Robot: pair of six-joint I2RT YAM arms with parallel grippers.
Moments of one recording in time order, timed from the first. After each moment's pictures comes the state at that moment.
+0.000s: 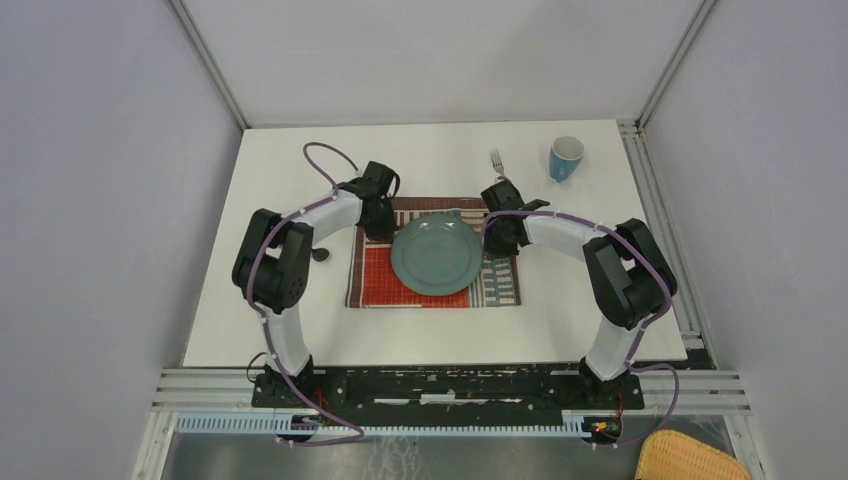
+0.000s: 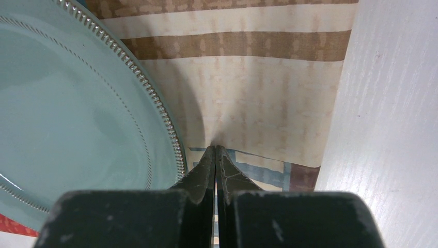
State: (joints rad) left arm -0.41 1.89 1.26 -0.49 -0.02 -0.57; right arm 0.51 1.79 1.09 -0.44 0.07 0.58
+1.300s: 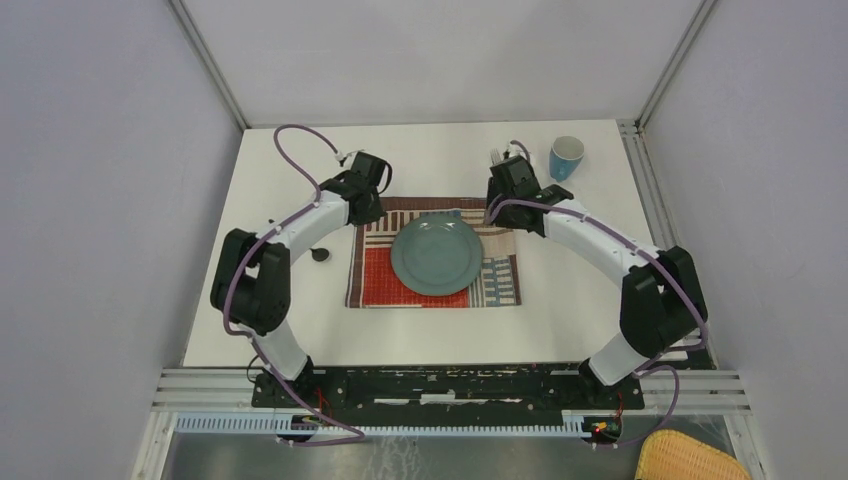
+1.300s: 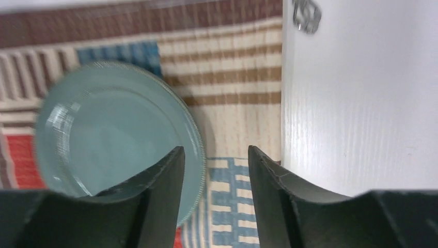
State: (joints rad) left arm -0.41 1.73 1.24 -0.50 -0.32 -0.59; right arm 0.51 1.63 1.17 -0.50 0.23 0.56
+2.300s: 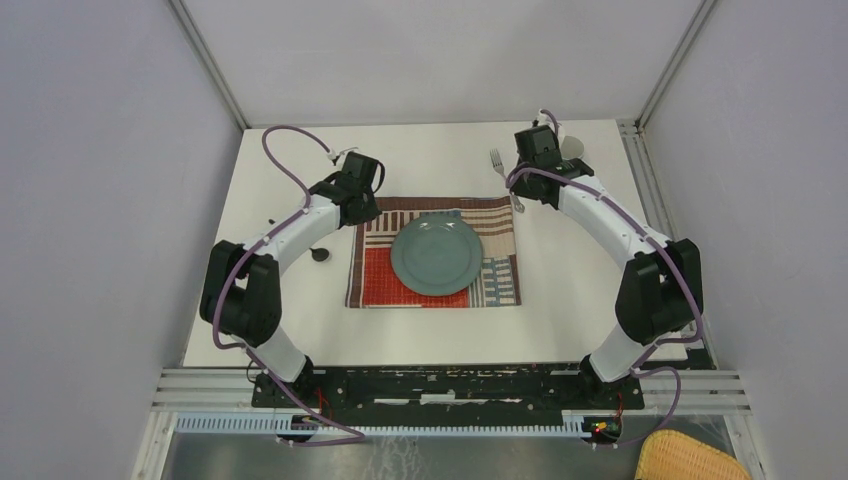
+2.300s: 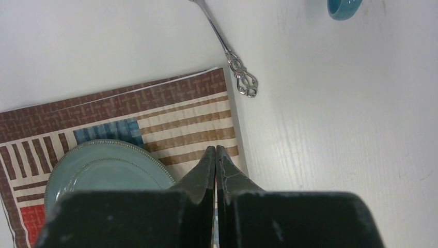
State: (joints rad) left arm -0.40 1.65 1.20 -0.49 -0.30 -0.59; right arm 0.37 1.66 1.38 -0.55 0.30 0.53
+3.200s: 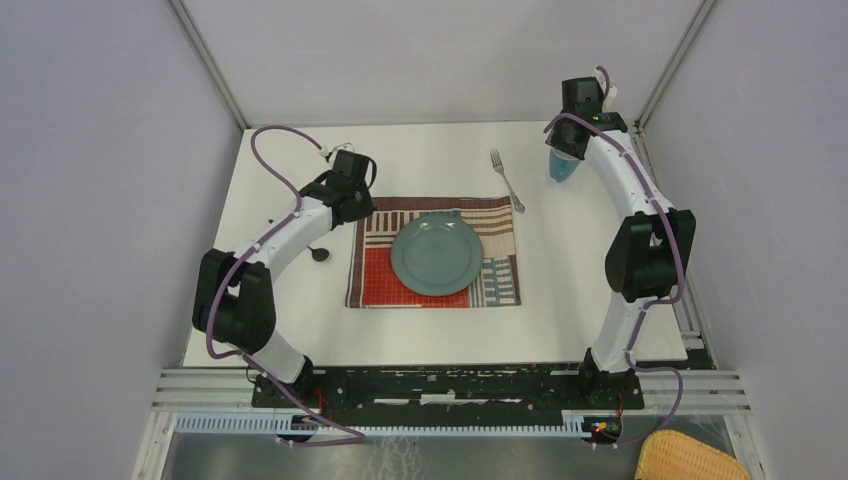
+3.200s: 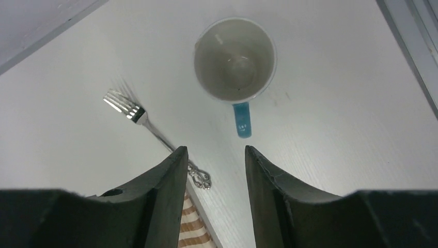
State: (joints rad) left arm -0.37 1.59 1.18 -0.46 -0.26 -0.59; right arm 0.13 1.90 1.79 -0.67 0.35 0.52
